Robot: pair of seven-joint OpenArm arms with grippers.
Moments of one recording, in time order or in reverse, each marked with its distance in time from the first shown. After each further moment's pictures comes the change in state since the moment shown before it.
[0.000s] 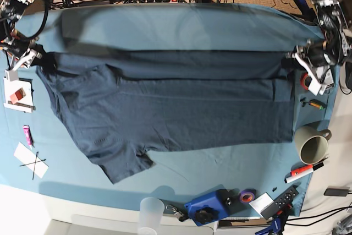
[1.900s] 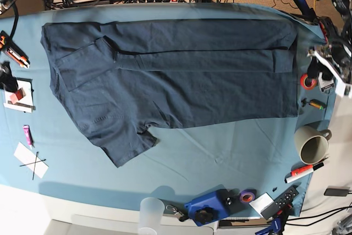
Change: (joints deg) left arm 7.0 -3.5 -7.0 20.8 7.2 1.7 -11.4; right arm 5.0 8.2 5.3 6.0 -5.6 0.1 5.9
